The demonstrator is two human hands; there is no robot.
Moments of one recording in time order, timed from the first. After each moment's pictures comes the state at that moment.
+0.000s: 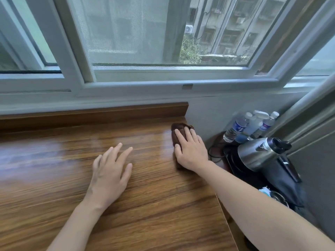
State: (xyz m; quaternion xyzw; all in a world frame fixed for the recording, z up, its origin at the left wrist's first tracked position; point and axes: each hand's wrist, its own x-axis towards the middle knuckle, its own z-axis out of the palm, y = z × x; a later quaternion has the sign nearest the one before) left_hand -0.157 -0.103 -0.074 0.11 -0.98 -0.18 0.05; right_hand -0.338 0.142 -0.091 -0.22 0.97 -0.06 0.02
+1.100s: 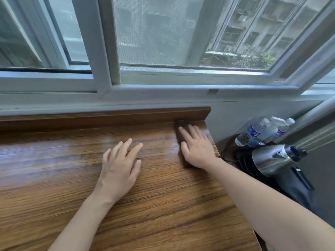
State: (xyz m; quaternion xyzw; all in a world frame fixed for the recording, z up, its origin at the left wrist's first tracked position) left_hand -0.169 -0.173 -0.075 0.08 -0.98 -0.18 0.04; right_hand -0.353 0.077 -0.086 -0.25 0.97 -0.05 0.03
